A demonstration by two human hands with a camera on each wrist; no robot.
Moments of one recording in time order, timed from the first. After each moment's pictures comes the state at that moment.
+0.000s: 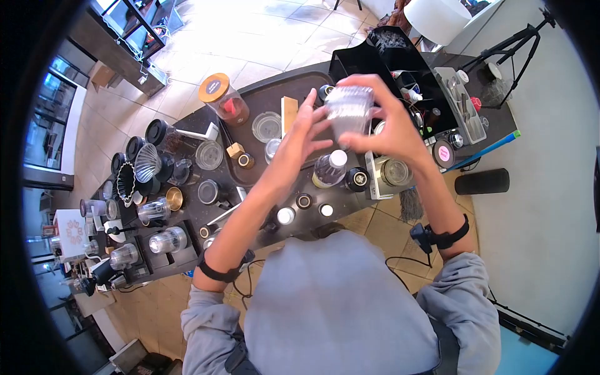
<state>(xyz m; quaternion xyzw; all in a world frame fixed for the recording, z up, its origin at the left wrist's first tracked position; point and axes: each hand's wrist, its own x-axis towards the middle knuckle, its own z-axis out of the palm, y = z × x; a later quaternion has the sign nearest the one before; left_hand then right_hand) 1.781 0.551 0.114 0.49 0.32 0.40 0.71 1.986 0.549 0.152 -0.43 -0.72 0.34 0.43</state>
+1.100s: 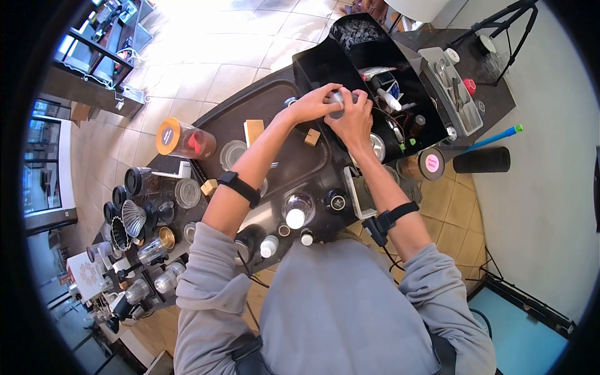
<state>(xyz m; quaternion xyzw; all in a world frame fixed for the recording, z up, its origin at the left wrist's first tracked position) 1.945 0.770 -0.035 0.76 0.28 0.14 0.57 2.061 0.661 -0.036 -0.78 -0.56 -0.01 0.29</state>
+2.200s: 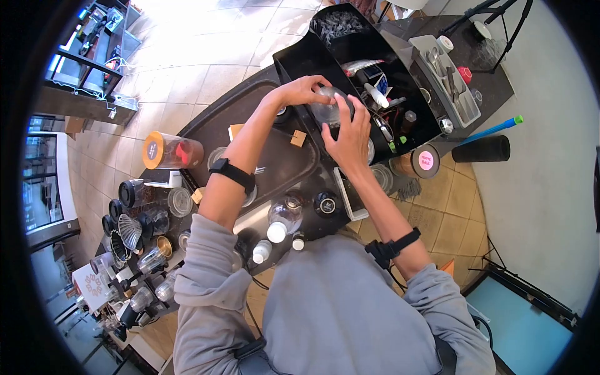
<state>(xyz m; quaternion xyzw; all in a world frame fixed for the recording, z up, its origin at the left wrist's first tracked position) 1.976 0.815 -0.040 0.79 0.26 0.00 0.56 2.068 0.614 -0.023 -0.73 -0.59 -0.01 0.35</state>
